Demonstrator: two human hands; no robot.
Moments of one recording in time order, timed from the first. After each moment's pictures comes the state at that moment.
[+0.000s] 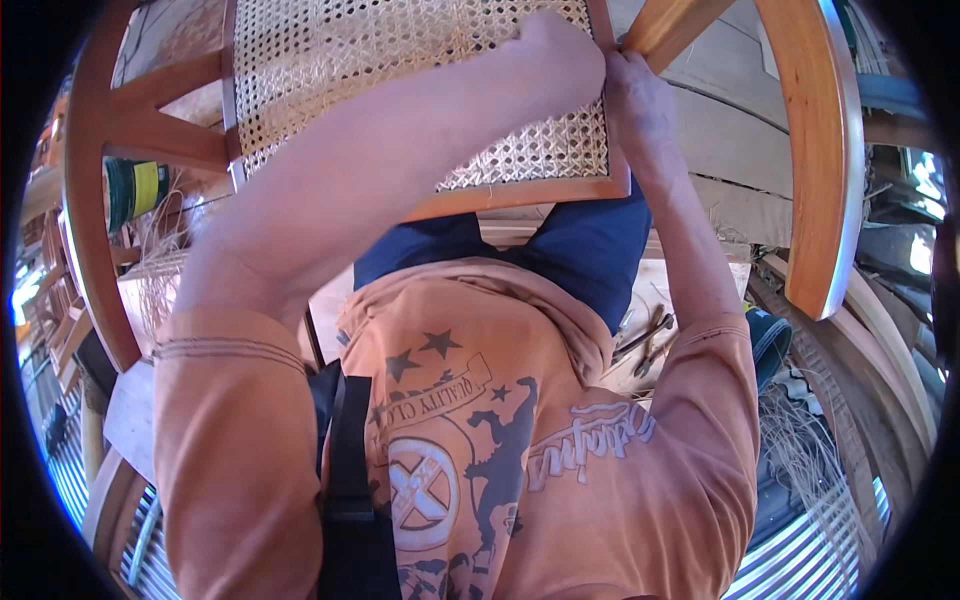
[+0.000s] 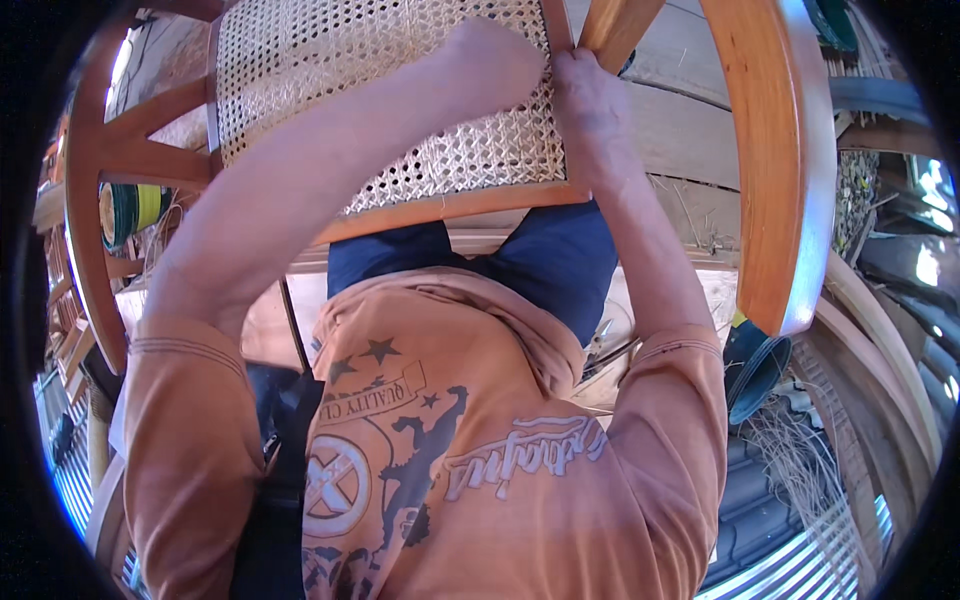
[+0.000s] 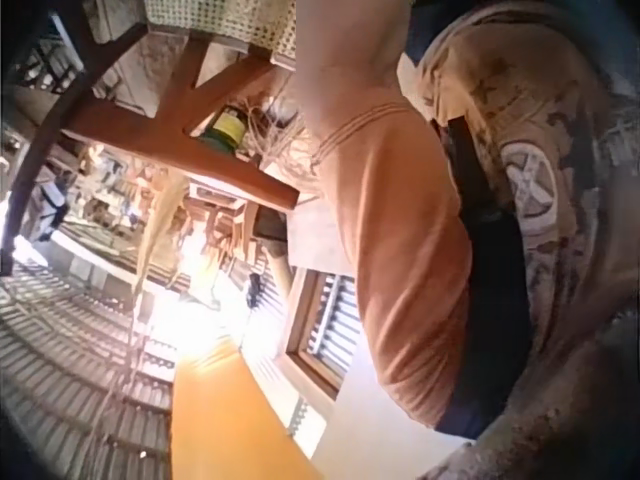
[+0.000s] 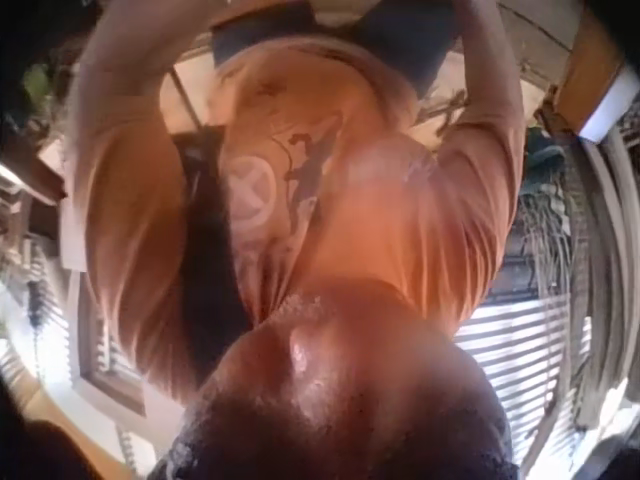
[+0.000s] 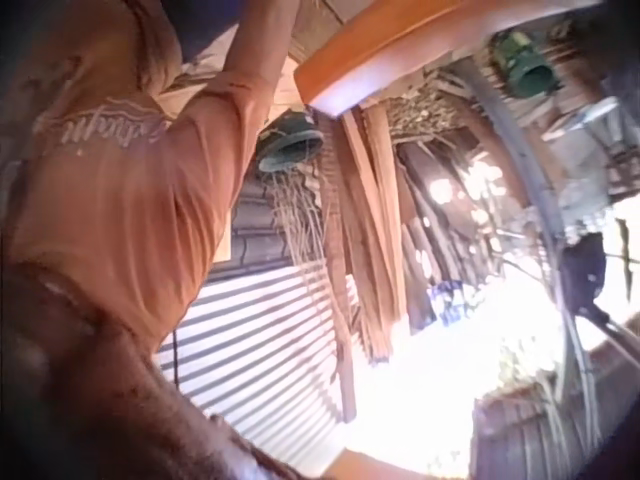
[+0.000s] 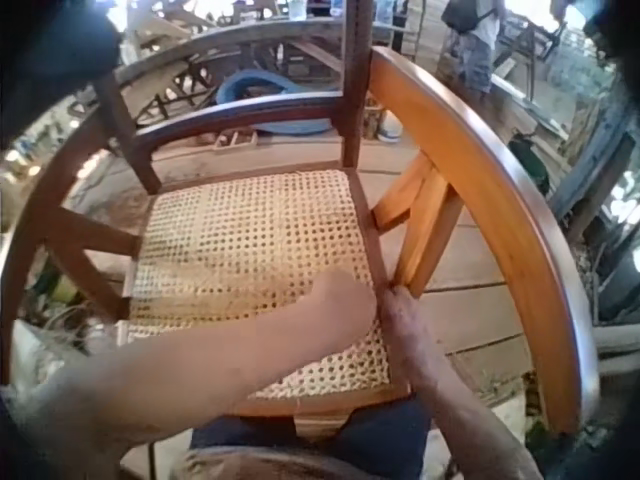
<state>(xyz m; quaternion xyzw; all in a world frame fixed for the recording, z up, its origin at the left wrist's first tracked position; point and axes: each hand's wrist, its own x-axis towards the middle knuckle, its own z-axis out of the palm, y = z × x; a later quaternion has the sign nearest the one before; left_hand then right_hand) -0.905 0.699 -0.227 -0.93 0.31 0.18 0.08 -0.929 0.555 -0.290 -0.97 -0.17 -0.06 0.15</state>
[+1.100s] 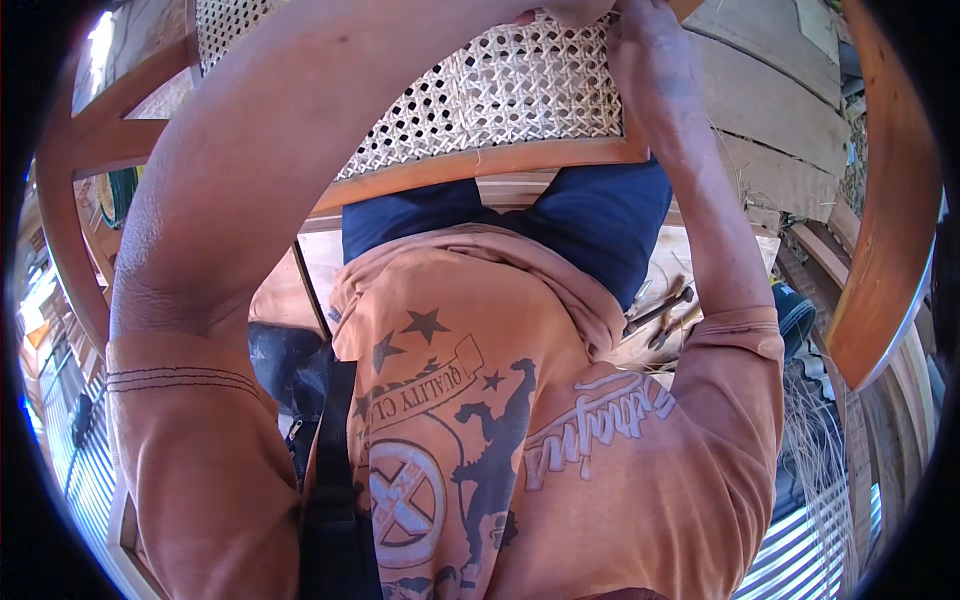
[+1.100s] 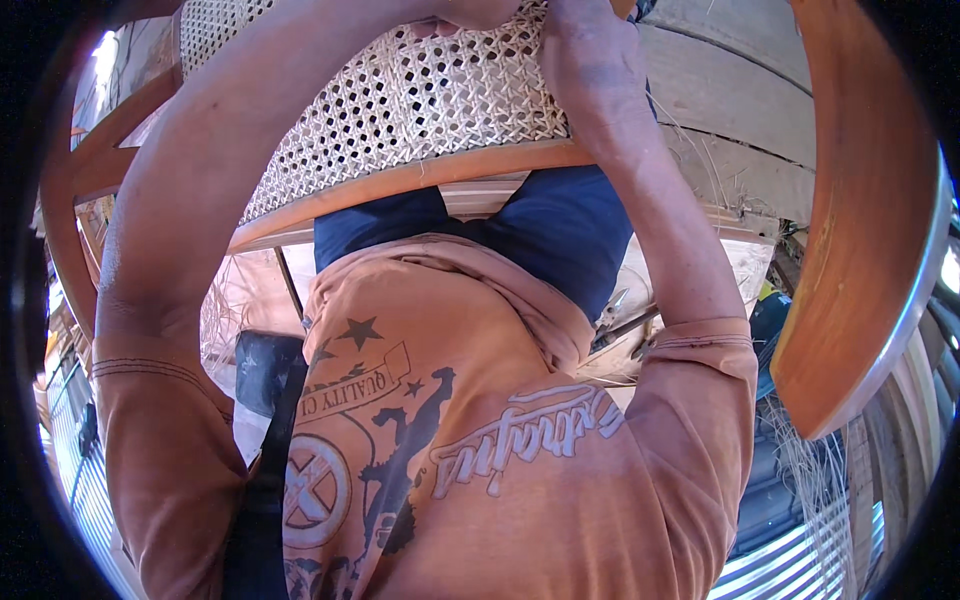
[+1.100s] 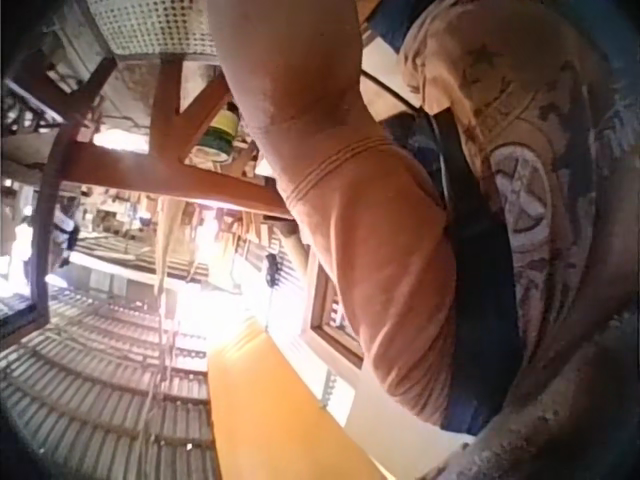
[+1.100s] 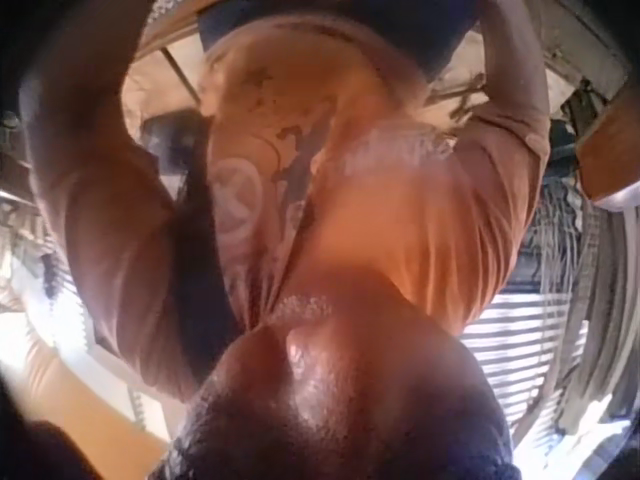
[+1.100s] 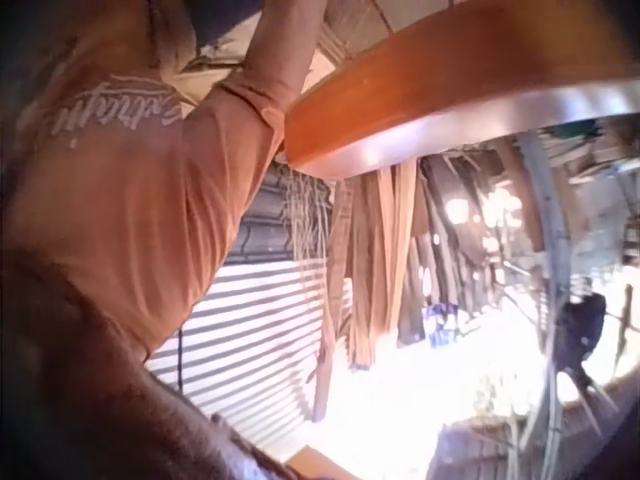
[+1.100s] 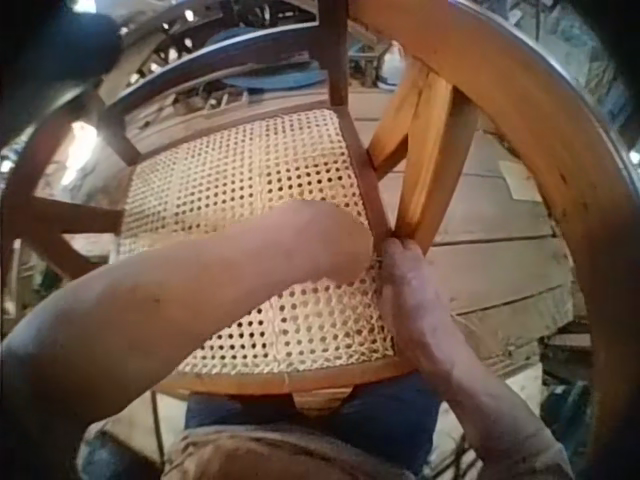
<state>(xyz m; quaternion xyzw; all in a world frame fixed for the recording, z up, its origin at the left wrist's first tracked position) -0.883 0.692 -0.188 -0.90 0.31 0.31 0.04 -0.944 0.571 -0.293 -0.56 0.07 0.07 0.82</state>
